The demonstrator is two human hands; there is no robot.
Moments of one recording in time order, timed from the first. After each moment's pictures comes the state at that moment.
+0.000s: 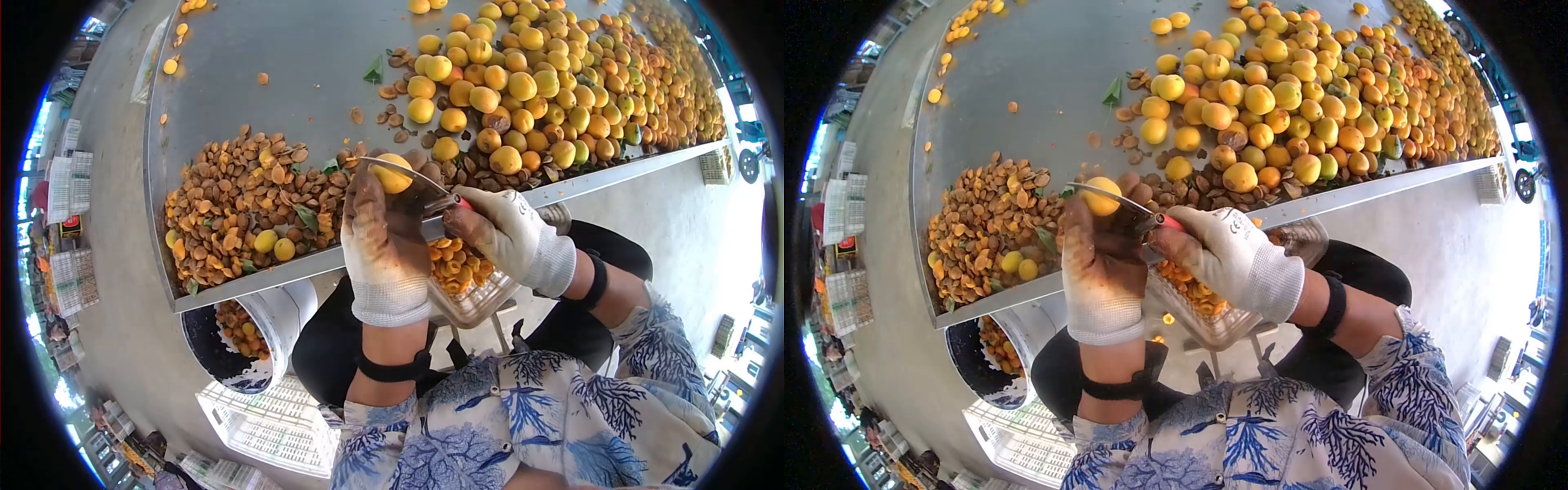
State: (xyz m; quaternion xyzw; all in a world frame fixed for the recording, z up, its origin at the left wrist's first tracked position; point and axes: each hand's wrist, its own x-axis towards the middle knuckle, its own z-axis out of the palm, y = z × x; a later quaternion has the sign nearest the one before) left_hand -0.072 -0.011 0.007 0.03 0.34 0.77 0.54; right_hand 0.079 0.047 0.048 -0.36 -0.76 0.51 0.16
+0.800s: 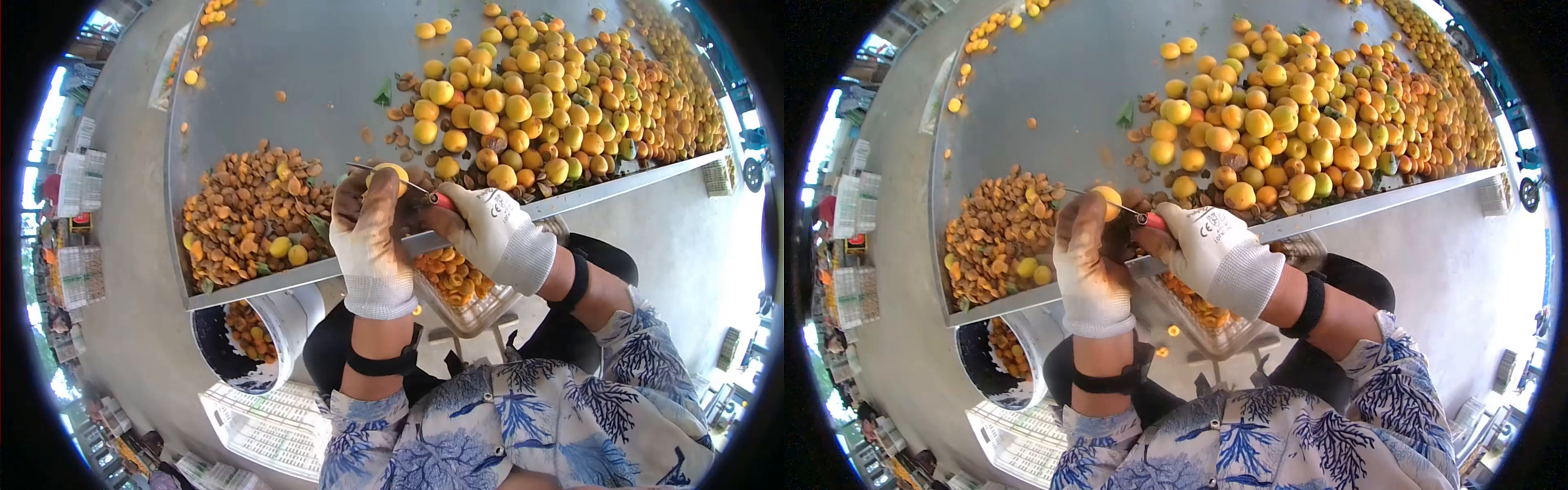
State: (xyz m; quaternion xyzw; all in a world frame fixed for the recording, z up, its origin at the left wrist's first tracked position) left_hand -0.081 -0.003 0.051 0.06 0.41 0.76 0.50; right_hand 0.059 0.055 0.063 -0.39 -0.83 0.39 0.11
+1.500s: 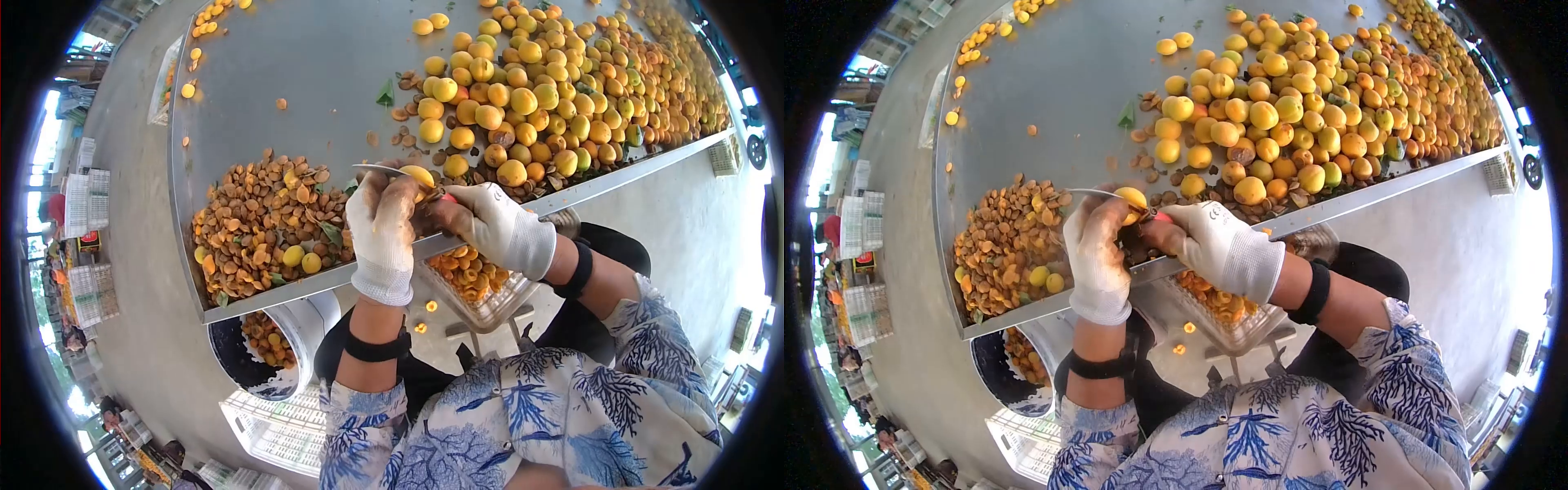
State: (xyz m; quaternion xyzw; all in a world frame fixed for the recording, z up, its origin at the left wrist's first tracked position) left_hand -0.108 0.011 0.038 0.29 0.55 0.62 0.47; right_hand 0.054 0.067 0.057 -0.36 -0.73 0.57 0.11
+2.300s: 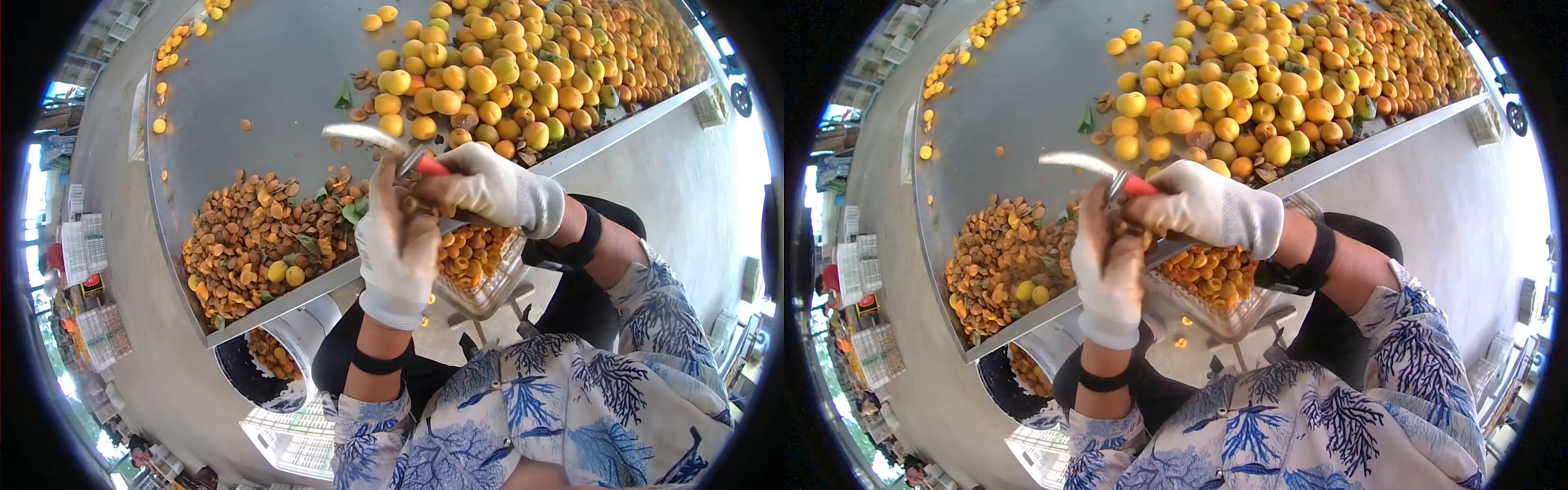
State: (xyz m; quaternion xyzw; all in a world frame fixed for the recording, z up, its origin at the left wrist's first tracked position) left_hand -0.068 -0.003 0.042 0.45 0.54 0.55 0.44; right_hand 0.081 0.093 0.060 -0.37 -0.65 0.65 0.12
